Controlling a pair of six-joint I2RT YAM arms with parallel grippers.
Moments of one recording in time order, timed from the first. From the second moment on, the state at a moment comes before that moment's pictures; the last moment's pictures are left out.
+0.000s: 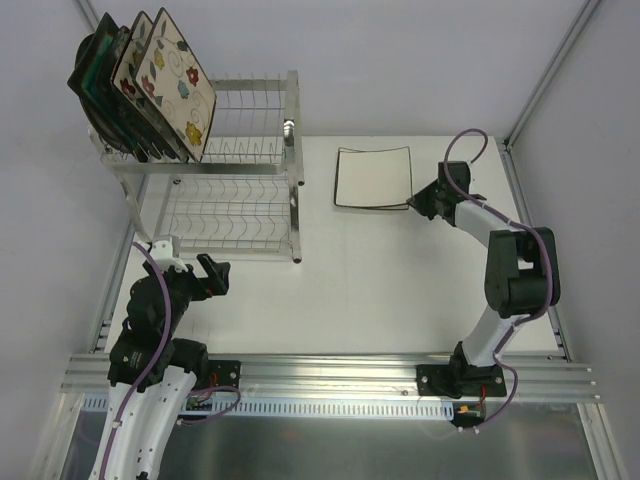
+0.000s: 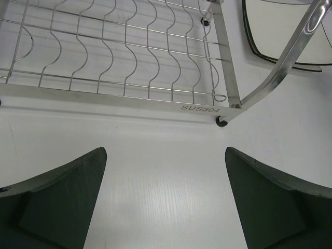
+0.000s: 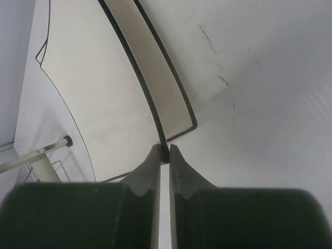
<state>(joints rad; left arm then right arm) -0.18 0.17 0.53 -0.64 -0.03 -0.32 0.12 1.78 1.13 -0.12 -0.03 0.99</state>
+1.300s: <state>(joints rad) -0.18 0.18 0.53 -0.64 -0.03 -0.32 0.22 1.67 0.99 -0.21 -0.04 1.12</state>
